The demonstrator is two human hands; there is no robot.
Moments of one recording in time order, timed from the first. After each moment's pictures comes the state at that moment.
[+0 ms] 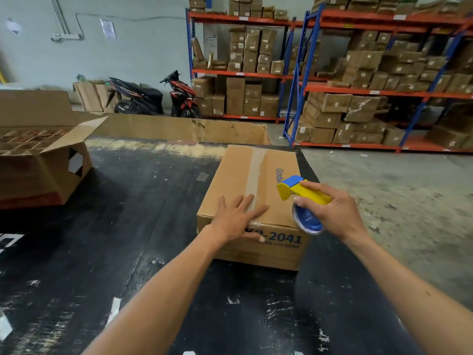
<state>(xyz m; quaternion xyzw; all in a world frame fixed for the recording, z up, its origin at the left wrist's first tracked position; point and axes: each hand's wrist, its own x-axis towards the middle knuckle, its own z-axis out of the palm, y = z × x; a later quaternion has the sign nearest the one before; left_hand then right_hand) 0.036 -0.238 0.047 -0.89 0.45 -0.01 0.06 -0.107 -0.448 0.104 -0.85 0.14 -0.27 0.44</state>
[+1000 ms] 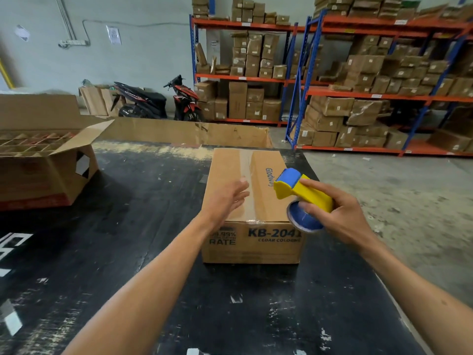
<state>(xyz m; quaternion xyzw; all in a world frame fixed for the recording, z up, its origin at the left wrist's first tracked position) 0.017 -0.207 0.101 -0.67 0.23 0.22 -0.67 -0.129 -0.440 0.113 -0.86 -0.03 -0.30 0.41</state>
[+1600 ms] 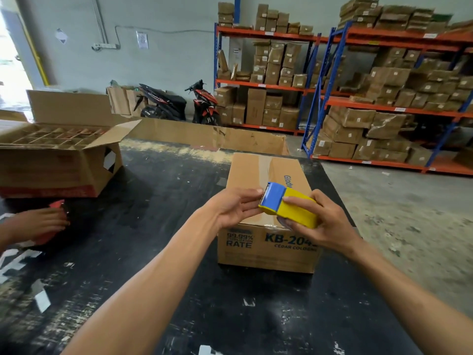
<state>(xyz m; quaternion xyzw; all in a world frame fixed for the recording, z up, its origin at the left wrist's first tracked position) 0.008 -0.176 0.134 -0.51 0.08 0.36 -0.78 -0.092 -0.406 0.105 -0.89 -0.23 -0.35 0.17</state>
